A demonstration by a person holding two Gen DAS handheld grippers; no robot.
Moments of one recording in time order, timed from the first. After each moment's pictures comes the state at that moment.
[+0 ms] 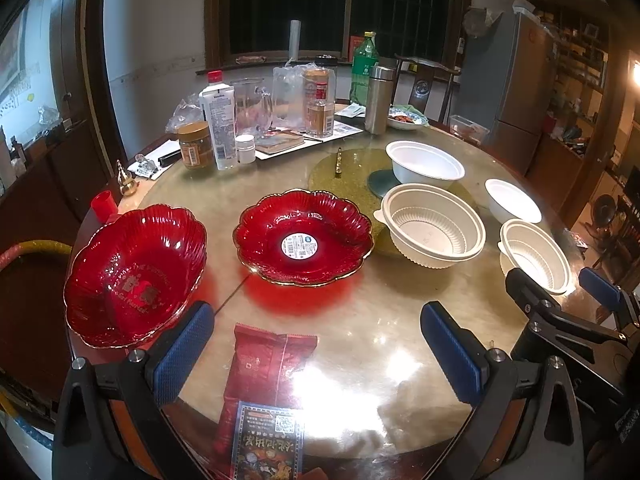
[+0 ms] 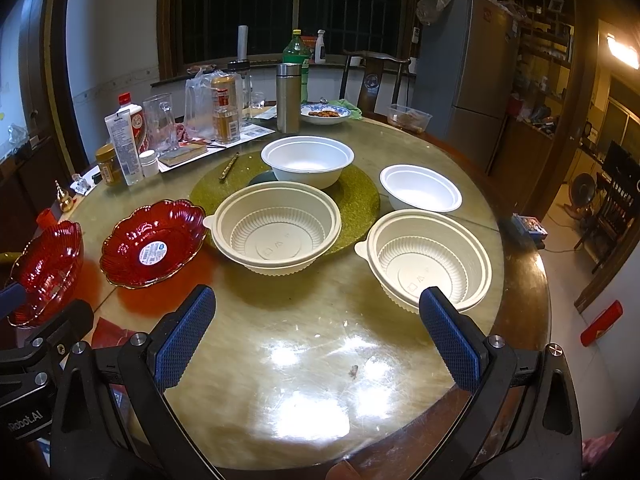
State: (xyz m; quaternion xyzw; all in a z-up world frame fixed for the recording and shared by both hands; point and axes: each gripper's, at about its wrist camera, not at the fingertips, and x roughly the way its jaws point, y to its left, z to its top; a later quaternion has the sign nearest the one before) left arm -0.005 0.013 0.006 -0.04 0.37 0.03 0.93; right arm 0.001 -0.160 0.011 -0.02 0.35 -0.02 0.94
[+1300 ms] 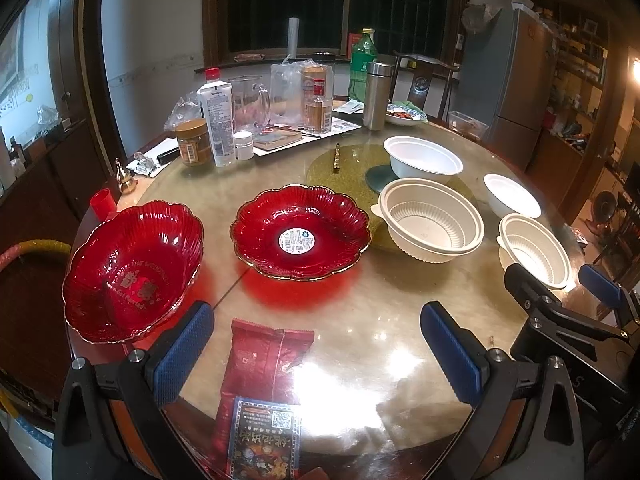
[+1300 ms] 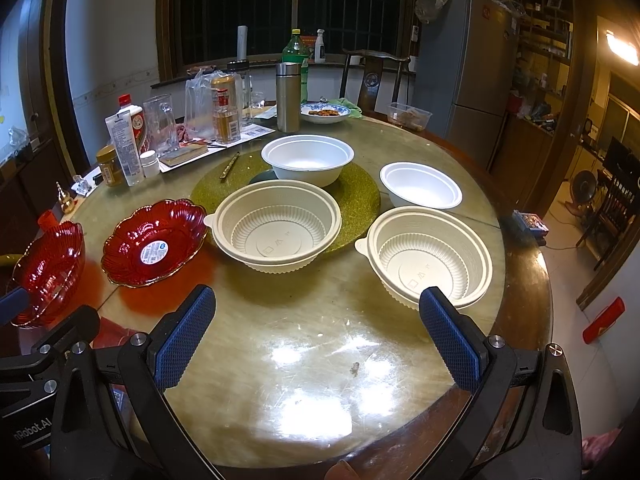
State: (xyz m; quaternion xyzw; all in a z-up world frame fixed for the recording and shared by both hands) left arm -0.007 0.010 0.004 -0.04 0.38 0.02 0.93; right arm 0.001 -0.160 0.011 -0.01 0.35 -0.02 0.94
